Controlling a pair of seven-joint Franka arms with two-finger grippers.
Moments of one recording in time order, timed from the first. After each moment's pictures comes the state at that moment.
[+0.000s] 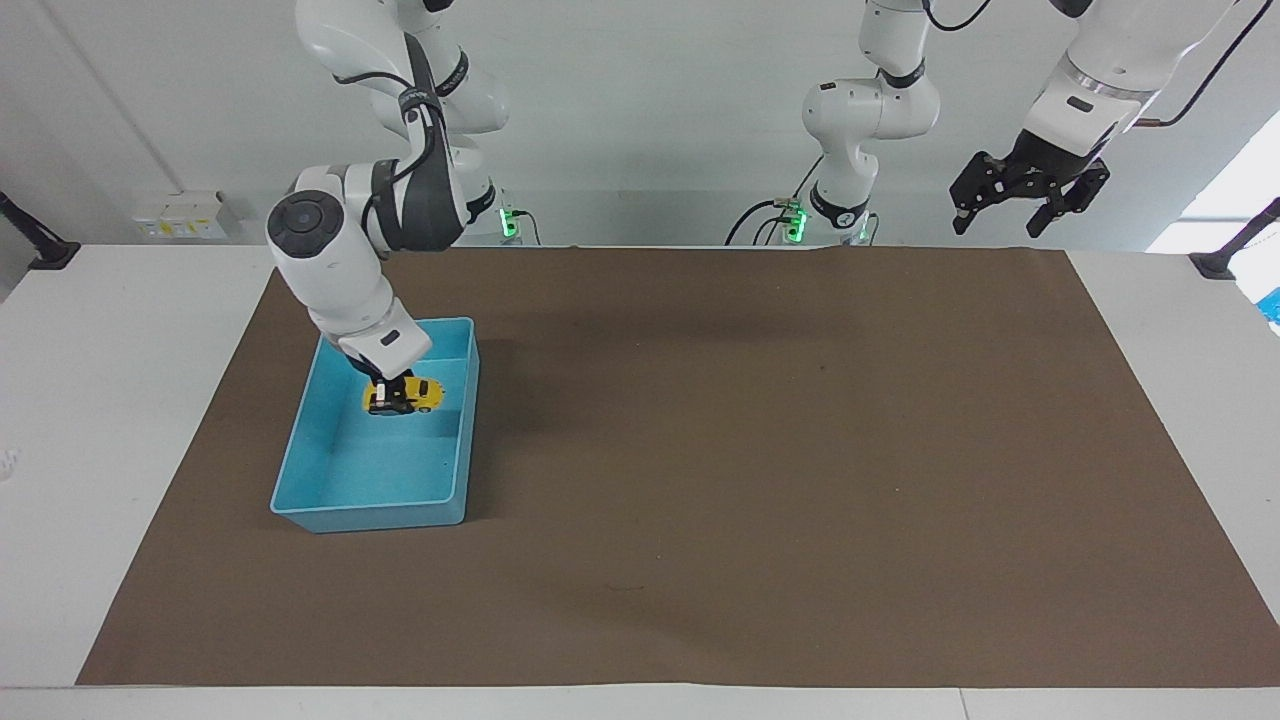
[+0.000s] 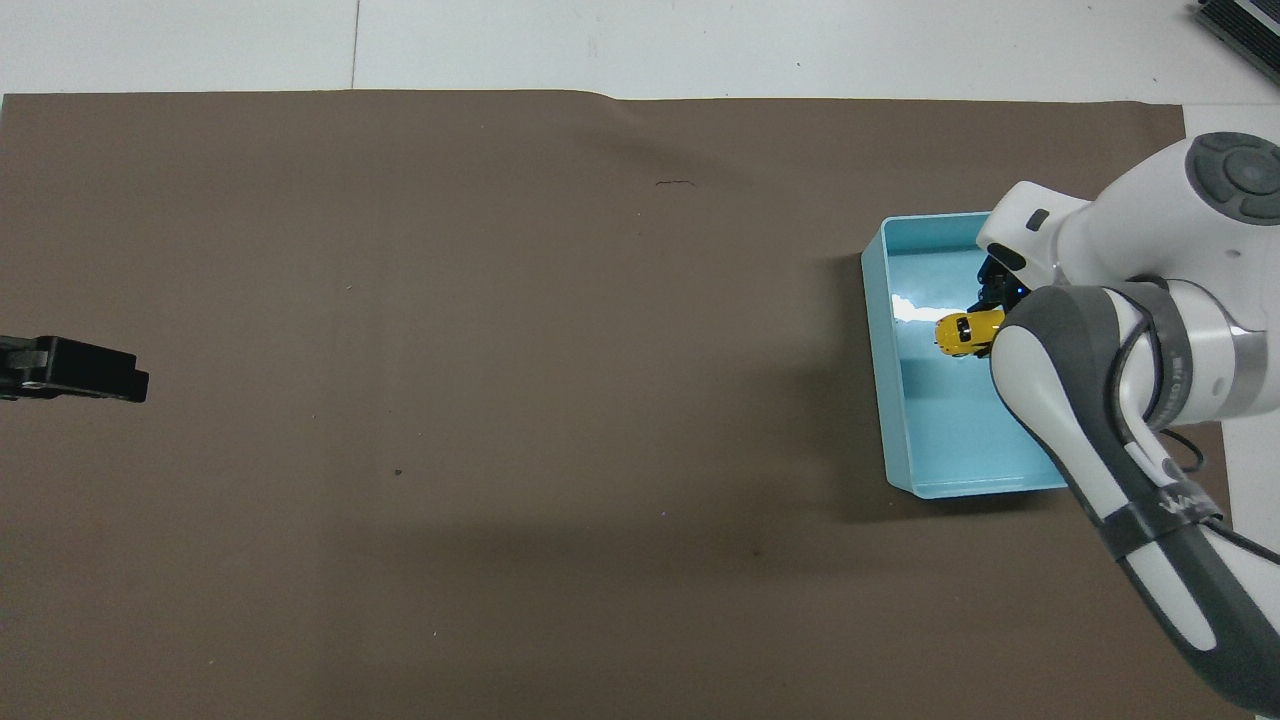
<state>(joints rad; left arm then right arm) -0.04 -0.11 -0.04 -1.59 -0.04 1.46 0.00 -0.04 0.20 0.07 -1.81 -0.06 1.93 -1.60</state>
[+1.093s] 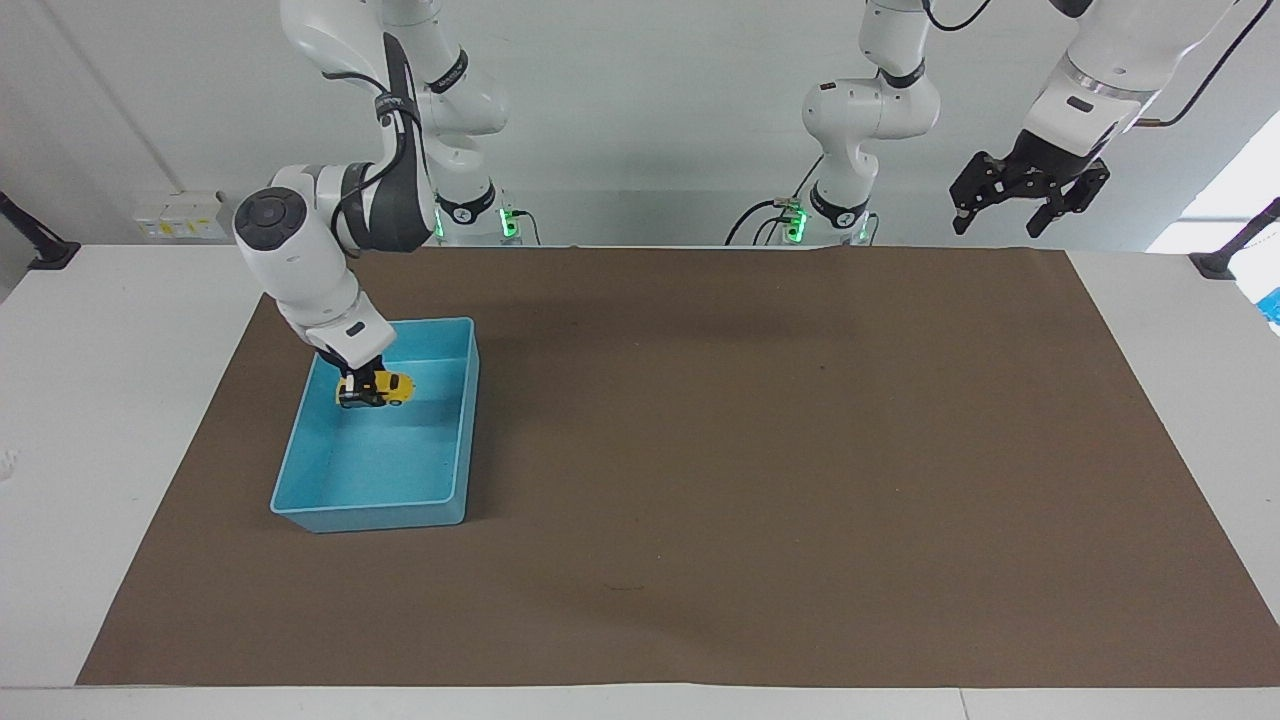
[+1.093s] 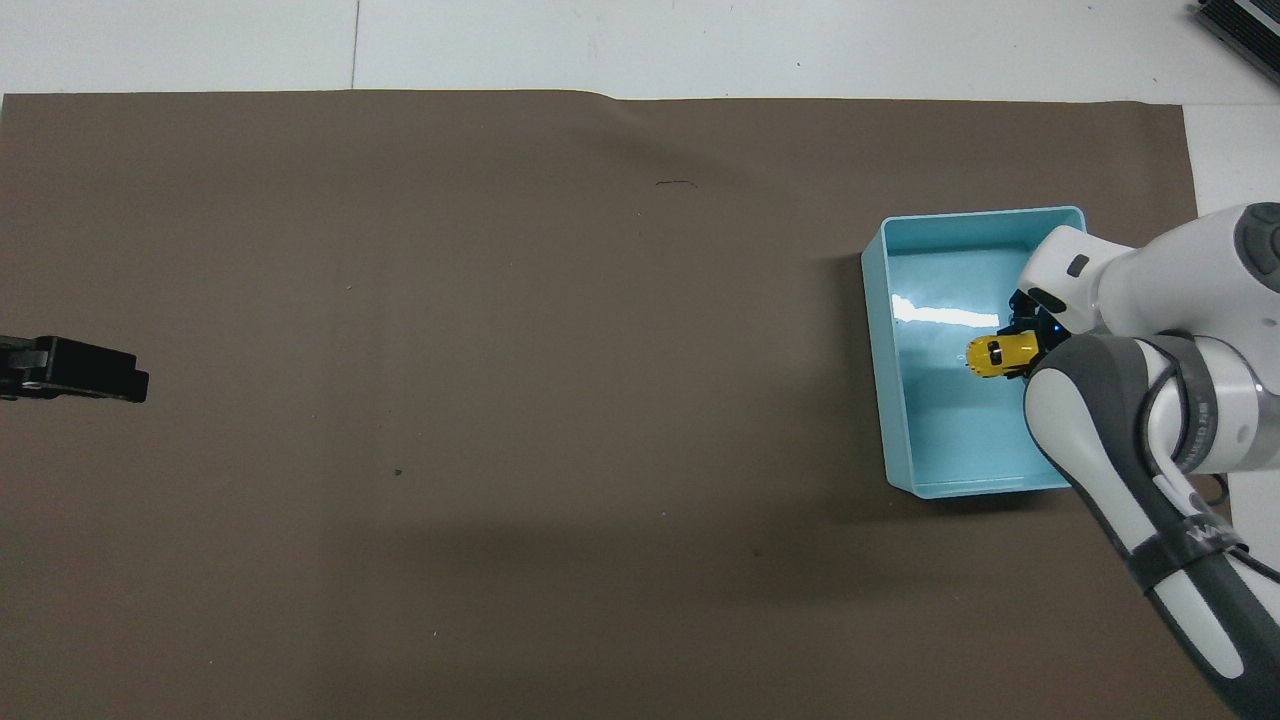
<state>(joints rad) -0.04 -0.11 -0.04 -1.59 -0.04 1.46 0.00 -0.10 0.13 0.07 -2.00 -0.06 2.11 -1.68</state>
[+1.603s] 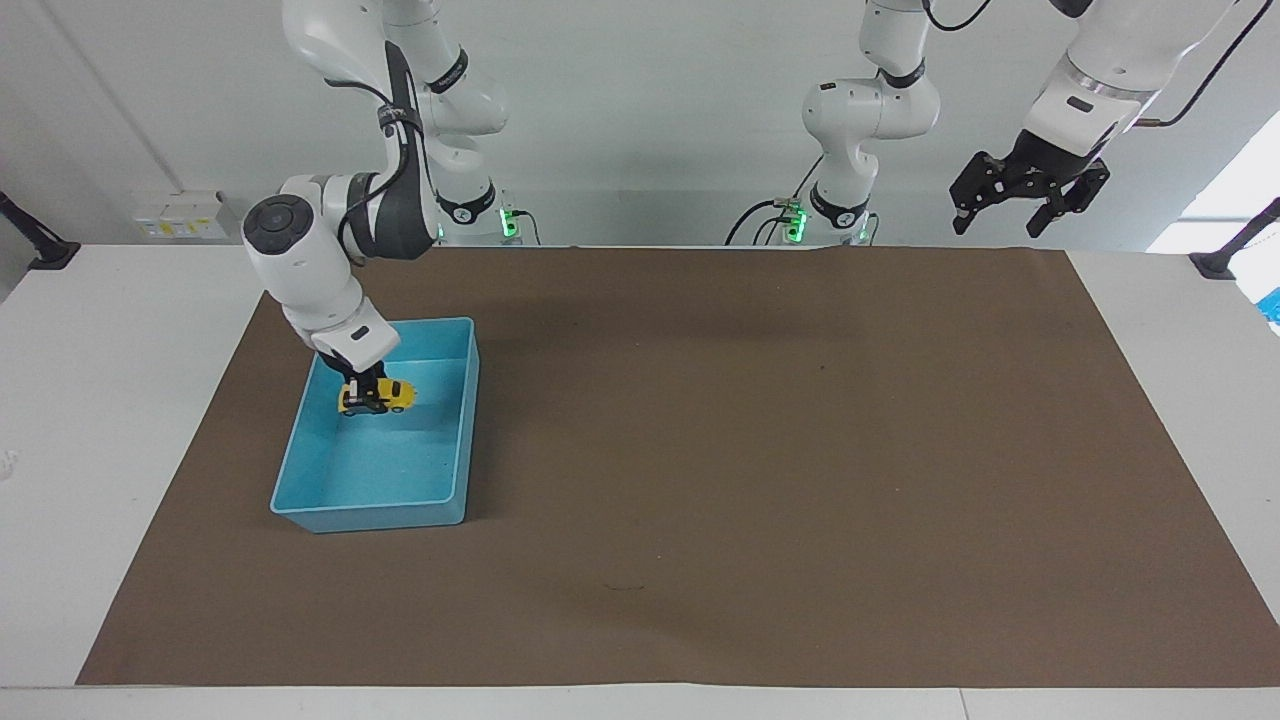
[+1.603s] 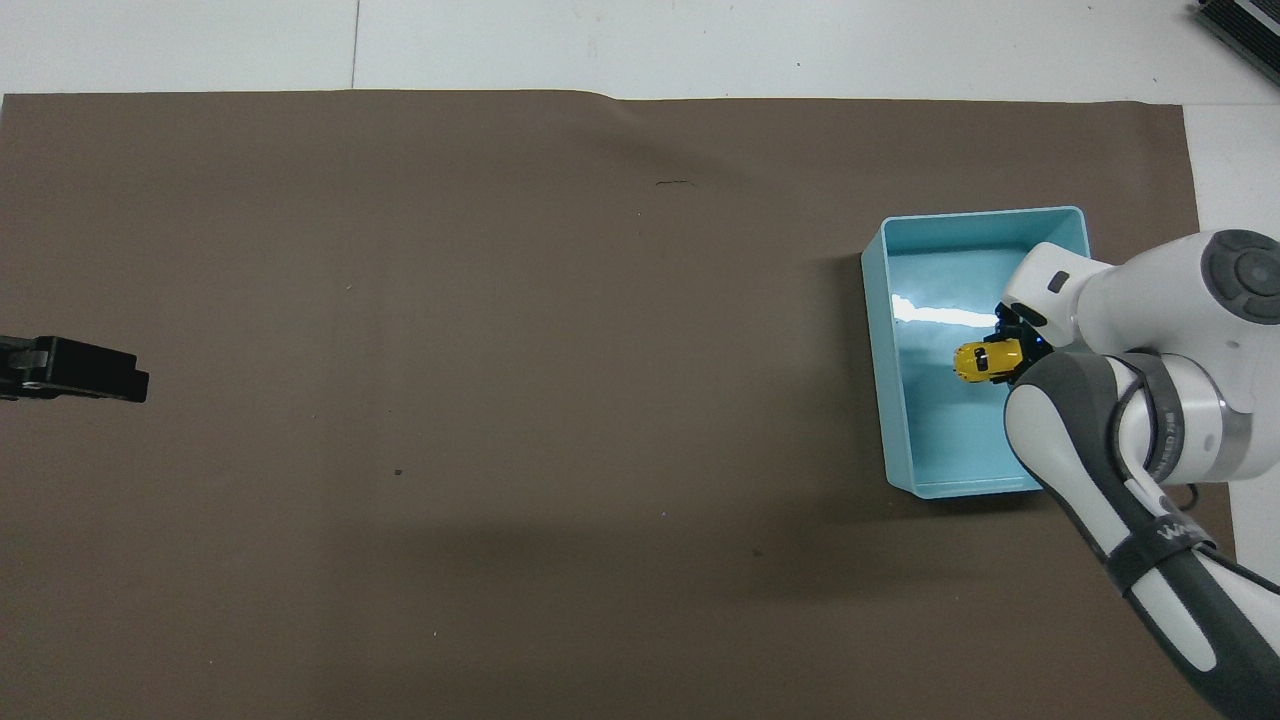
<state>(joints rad) -0.04 -0.11 -0.04 -1.59 -0.04 1.46 0.00 -0.10 0.14 0.07 -2.05 -0.06 2.20 -1.68</state>
